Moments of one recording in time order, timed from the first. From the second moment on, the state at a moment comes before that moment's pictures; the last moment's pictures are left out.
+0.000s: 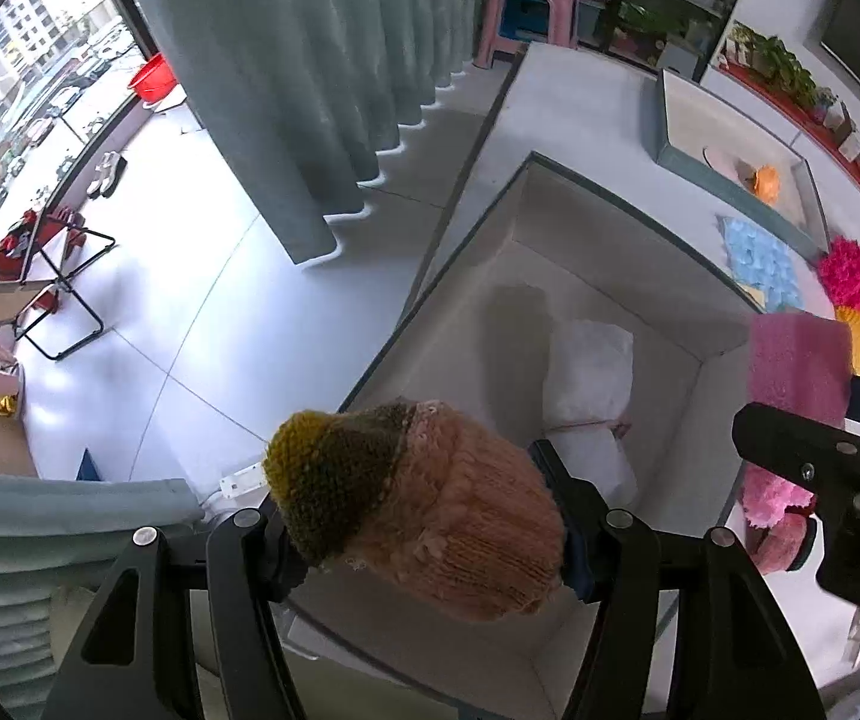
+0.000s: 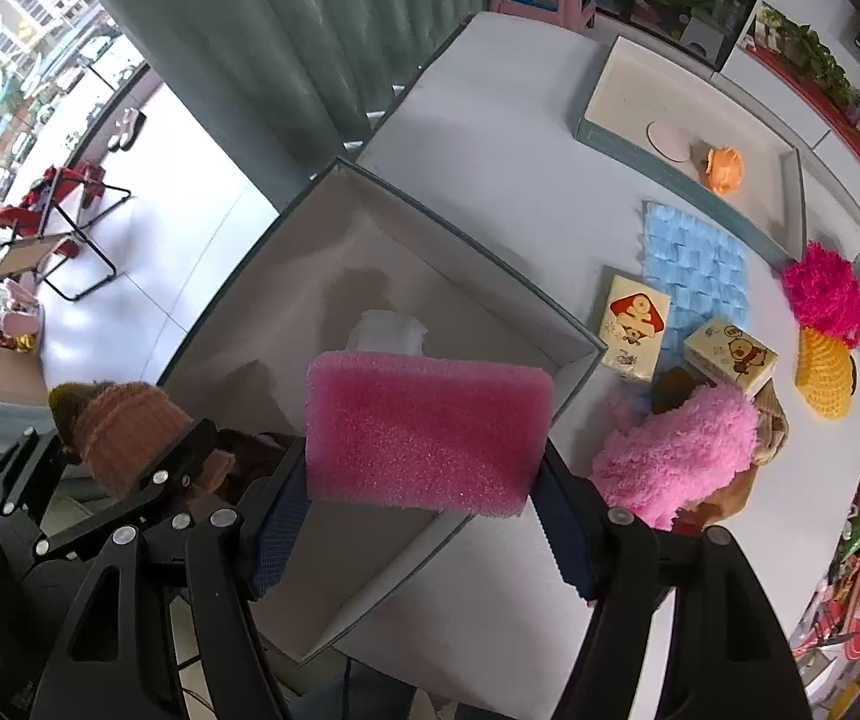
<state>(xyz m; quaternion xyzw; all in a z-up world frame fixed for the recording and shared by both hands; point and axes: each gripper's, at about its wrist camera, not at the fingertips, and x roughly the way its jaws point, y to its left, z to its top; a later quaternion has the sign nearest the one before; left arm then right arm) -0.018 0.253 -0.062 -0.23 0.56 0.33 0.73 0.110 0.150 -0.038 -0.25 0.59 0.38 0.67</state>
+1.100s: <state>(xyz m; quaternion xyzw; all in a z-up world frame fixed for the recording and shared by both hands) 0.003 0.265 -0.091 -0.24 0.59 0.29 0.71 0.128 0.162 -0.074 -0.26 0.63 0.33 0.65</state>
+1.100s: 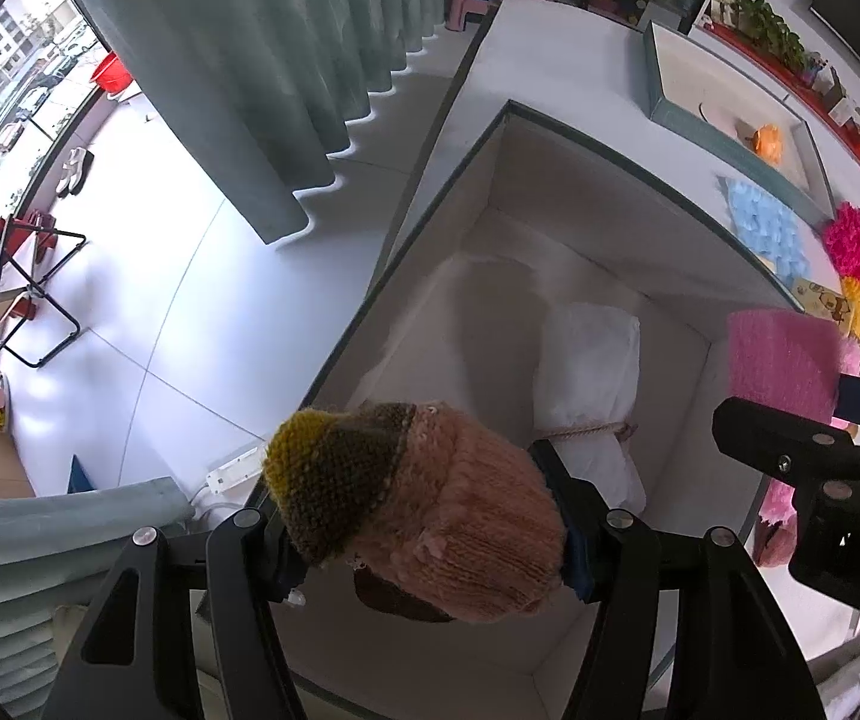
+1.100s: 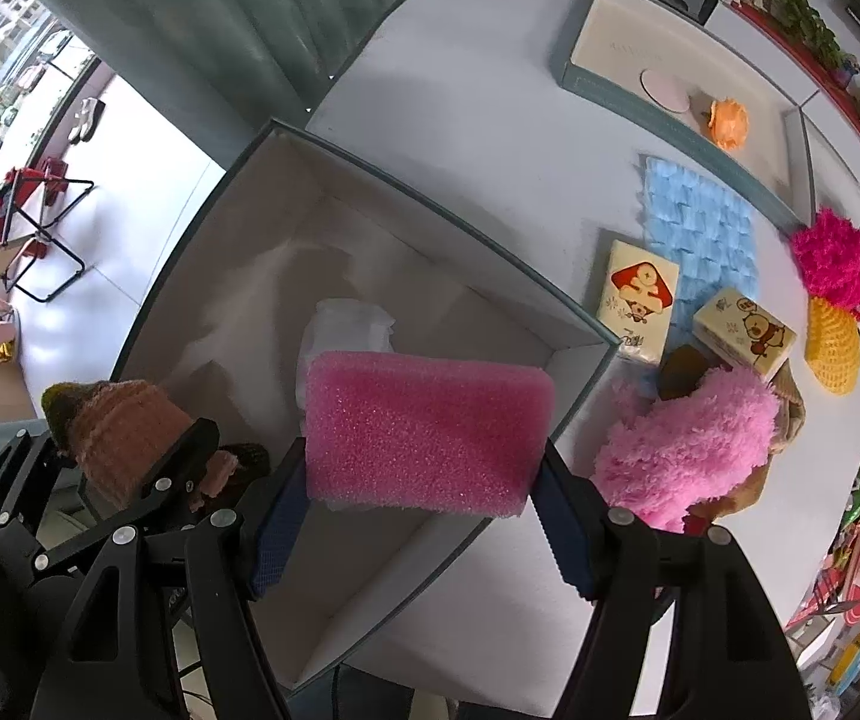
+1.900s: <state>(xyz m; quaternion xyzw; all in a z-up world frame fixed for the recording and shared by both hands) 0.000 0.259 -0.088 -0.25 0.58 0.27 0.73 0.139 0.155 -0.081 -0.20 0.65 0.35 0.65</state>
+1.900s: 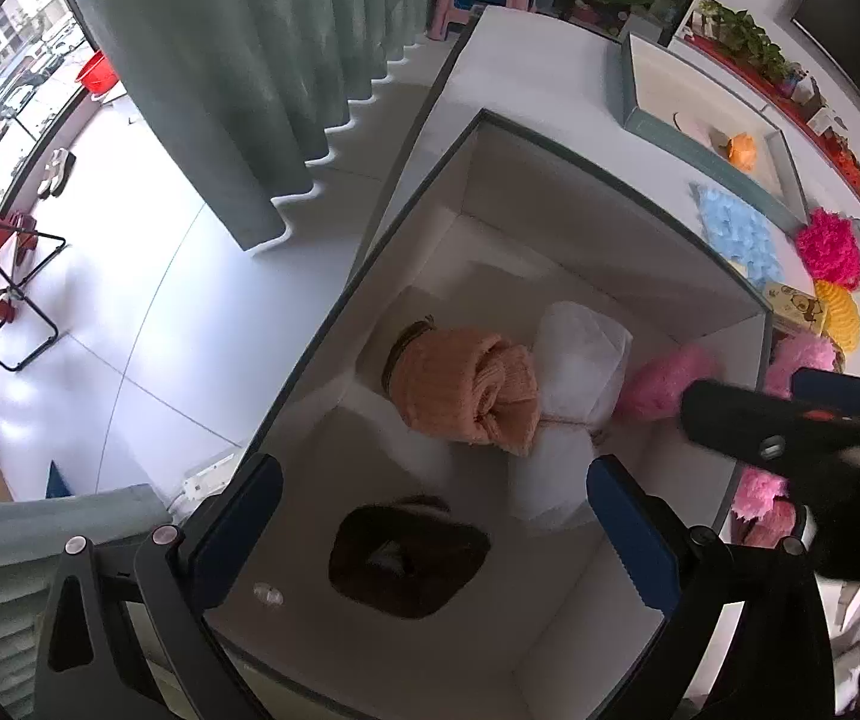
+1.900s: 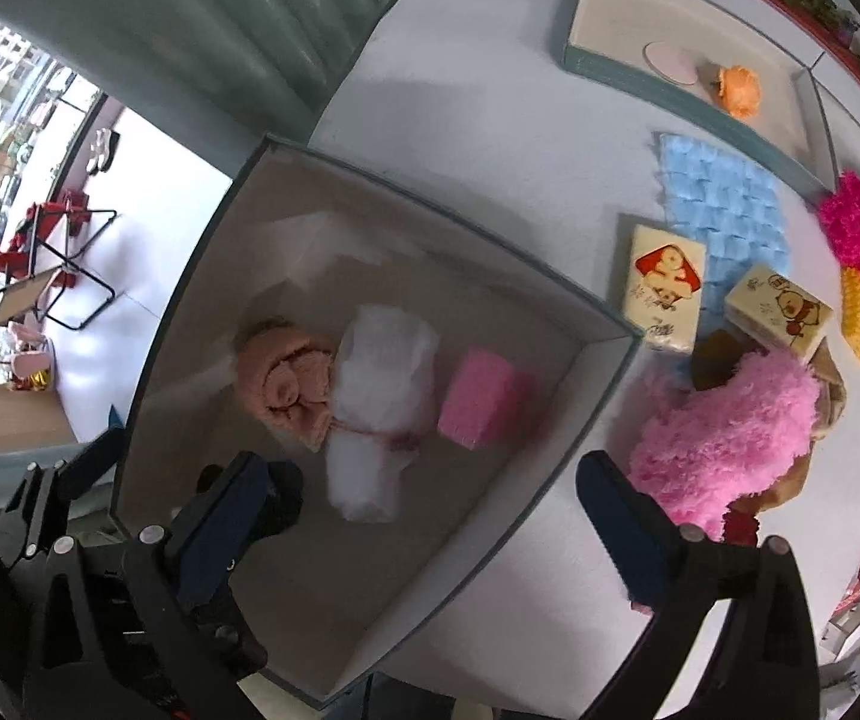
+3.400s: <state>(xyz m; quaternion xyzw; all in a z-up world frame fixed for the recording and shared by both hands) 0.214 0.058 -0.156 -0.12 0.68 0.08 0.72 0.204 -0.188 -0.150 0.00 0.74 0.14 0.66</state>
